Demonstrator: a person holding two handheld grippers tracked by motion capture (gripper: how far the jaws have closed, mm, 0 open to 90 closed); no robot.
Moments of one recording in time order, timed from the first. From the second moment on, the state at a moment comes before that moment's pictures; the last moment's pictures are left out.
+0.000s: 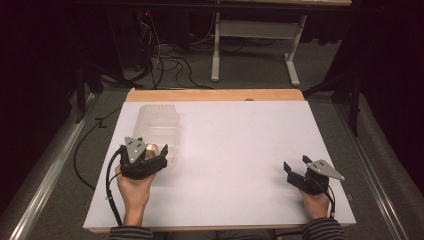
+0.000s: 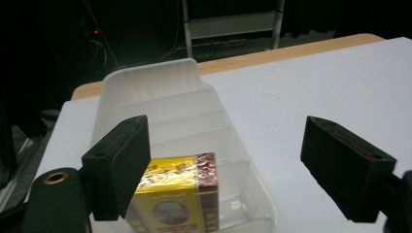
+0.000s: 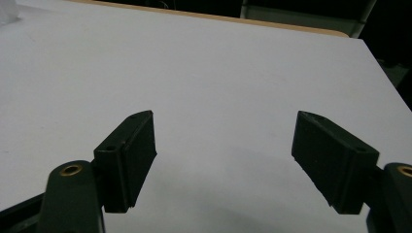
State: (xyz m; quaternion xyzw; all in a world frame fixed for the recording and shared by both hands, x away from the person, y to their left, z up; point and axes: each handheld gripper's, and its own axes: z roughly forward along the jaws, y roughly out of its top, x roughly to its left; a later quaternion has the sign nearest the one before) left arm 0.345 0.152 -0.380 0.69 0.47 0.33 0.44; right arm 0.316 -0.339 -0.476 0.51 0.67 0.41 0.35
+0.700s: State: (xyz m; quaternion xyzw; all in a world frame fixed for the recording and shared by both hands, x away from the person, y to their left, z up) left arm 0.344 0.113 -0.378 0.73 0.43 0.28 0.46; right arm 0.316 -0.338 -0.476 0.51 0.67 0.41 0.35
